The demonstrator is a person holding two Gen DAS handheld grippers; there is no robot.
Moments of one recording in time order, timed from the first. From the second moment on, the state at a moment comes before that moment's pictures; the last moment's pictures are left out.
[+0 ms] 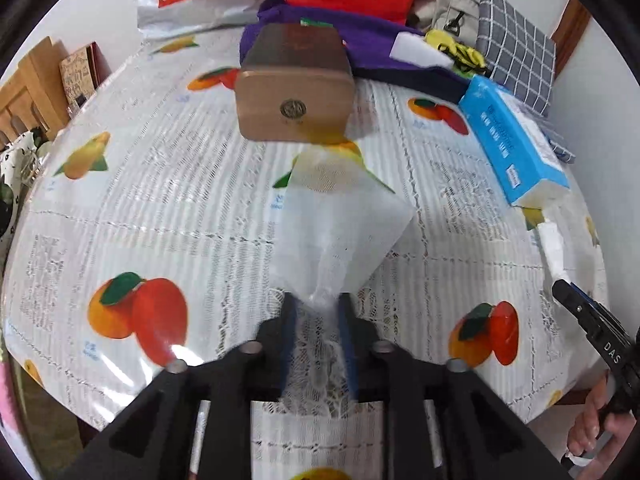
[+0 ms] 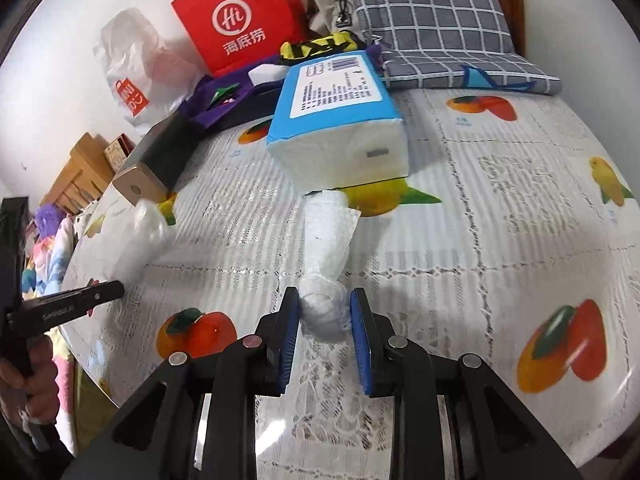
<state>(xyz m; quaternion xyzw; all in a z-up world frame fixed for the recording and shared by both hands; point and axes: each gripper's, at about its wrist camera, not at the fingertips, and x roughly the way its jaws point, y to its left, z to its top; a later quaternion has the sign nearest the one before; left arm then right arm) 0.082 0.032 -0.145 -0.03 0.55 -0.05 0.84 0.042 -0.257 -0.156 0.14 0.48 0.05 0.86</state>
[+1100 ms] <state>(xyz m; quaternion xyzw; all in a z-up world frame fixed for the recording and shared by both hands) 0.130 0.006 -0.159 0.04 0.50 -0.06 0.86 0.058 -0.254 -0.131 0.11 0.47 0.05 0.87</state>
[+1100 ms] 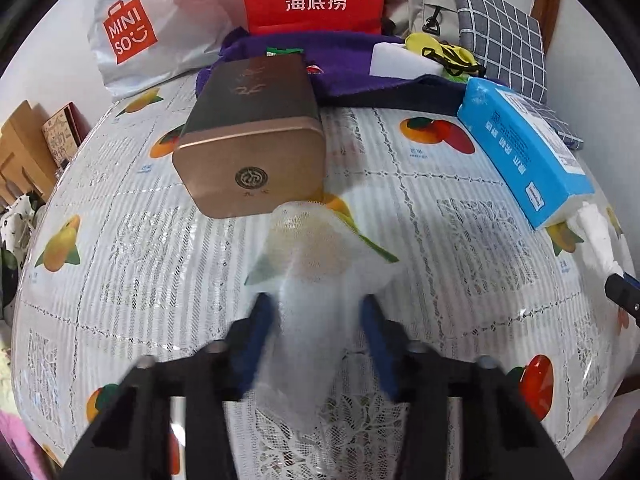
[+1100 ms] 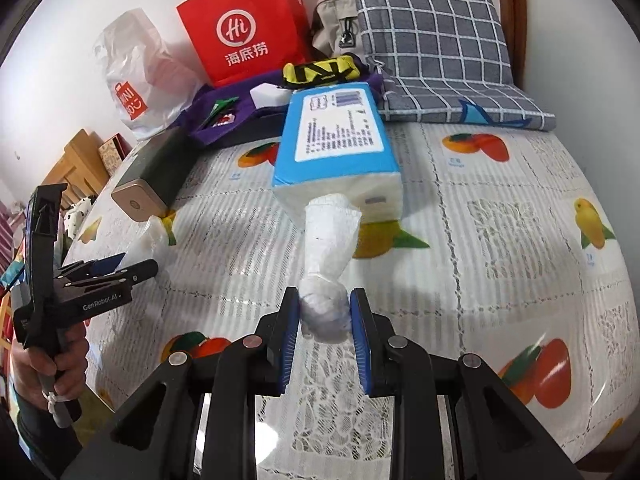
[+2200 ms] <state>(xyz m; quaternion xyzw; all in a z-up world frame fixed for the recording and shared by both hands) 0.125 0.023 -0.073 -0.04 0.47 -0.09 0.88 0.087 -0.254 -0.068 0.10 0.42 0.08 0.90</state>
